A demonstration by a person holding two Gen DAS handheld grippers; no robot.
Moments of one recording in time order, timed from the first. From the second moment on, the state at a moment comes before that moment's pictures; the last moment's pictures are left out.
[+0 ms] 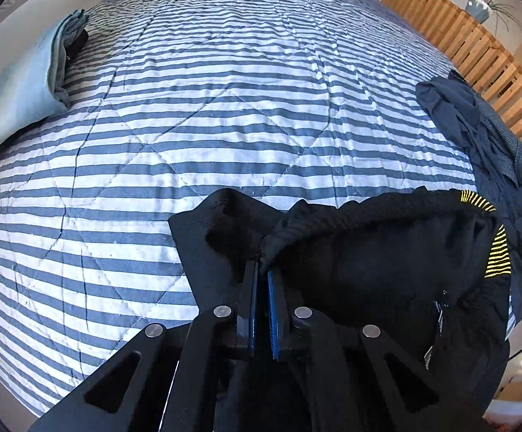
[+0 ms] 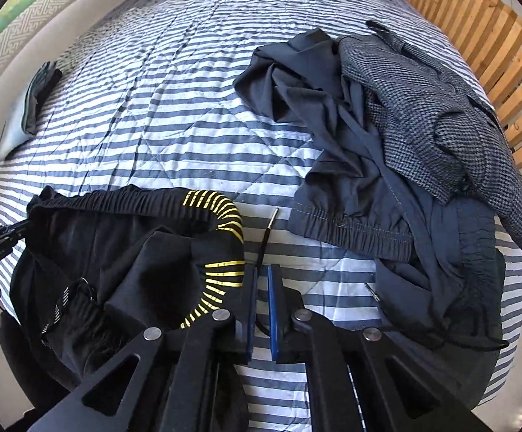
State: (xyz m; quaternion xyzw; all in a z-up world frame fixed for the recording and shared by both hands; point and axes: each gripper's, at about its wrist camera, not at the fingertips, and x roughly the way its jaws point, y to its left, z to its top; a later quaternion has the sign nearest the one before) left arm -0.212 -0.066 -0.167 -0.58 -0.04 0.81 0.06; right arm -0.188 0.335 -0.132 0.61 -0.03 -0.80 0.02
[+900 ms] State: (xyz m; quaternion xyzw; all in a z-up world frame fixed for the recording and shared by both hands) left arm -0.210 -0.044 -0.145 -0.57 -0.04 0.81 0.11; right arm -0.228 0.273 -0.180 0.64 0.06 -0.77 0.03
